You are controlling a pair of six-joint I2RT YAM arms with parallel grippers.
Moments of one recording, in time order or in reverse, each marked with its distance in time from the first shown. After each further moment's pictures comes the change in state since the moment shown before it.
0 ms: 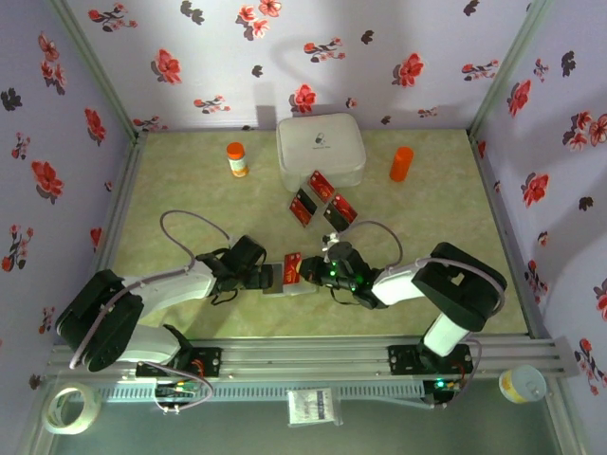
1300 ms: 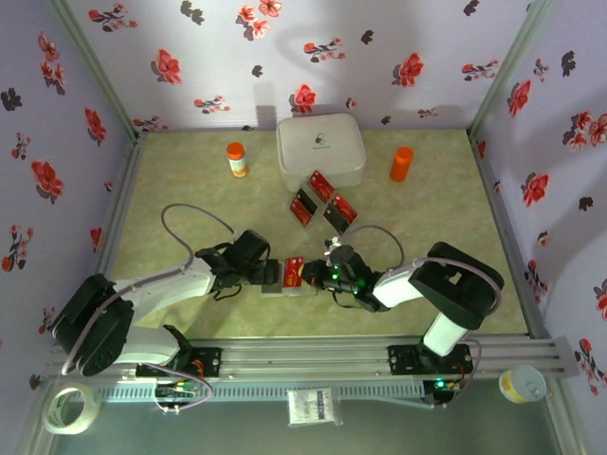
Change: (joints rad) left arm -0.047 -0.029 0.089 -0.072 0.012 -0.003; right arm 0.000 0.014 -0.037 0.034 -0.007 0.026
